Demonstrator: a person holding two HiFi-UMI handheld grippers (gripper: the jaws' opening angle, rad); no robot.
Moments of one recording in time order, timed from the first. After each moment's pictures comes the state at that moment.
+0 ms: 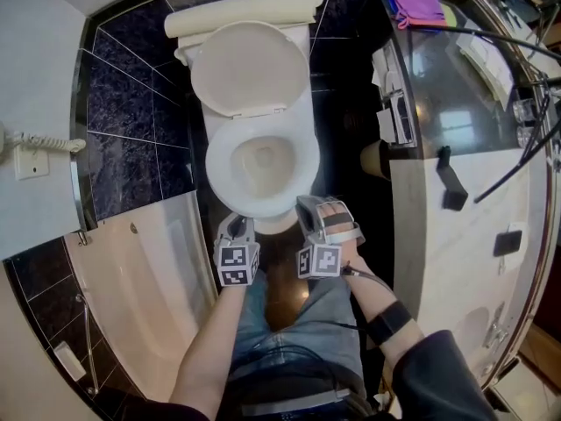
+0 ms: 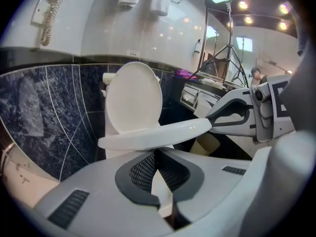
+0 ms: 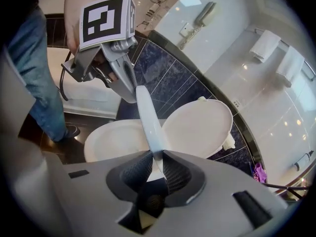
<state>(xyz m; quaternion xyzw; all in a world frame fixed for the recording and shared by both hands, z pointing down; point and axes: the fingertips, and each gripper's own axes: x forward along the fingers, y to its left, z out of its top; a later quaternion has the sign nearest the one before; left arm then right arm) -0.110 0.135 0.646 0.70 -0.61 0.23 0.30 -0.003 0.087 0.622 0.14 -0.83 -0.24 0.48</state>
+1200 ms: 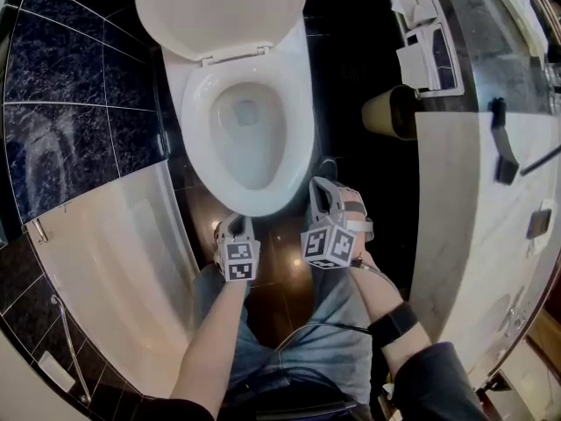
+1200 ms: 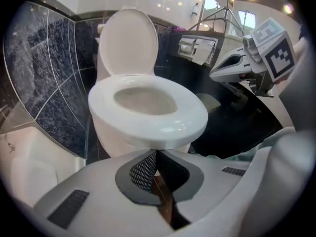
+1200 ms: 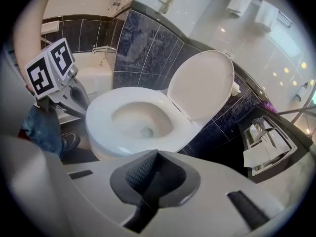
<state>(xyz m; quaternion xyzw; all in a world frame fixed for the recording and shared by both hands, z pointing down) -0.055 0.258 0.877 0.68 -0.55 0.31 0.38 0.074 0.128 0.788 0.25 -0.81 -0.08 0.52</state>
